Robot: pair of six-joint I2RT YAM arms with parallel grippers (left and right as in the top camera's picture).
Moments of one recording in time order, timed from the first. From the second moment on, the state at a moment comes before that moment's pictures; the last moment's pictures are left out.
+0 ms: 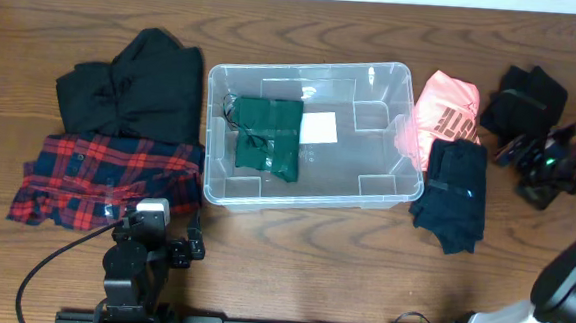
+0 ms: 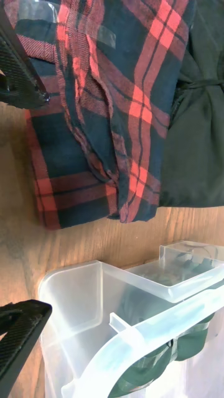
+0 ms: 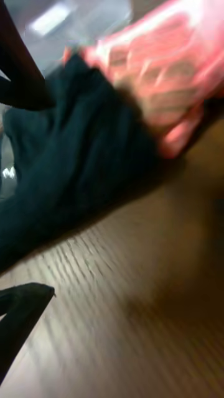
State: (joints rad) left arm 0.02 0.01 0.16 -0.67 0.05 -0.08; right arm -0.51 1.79 1.16 -0.80 -0.39 0.23
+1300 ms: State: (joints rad) left arm 0.02 0.01 0.16 -0.67 0.05 -0.08; right arm 0.04 1.01 1.01 -0.40 -0.59 0.50
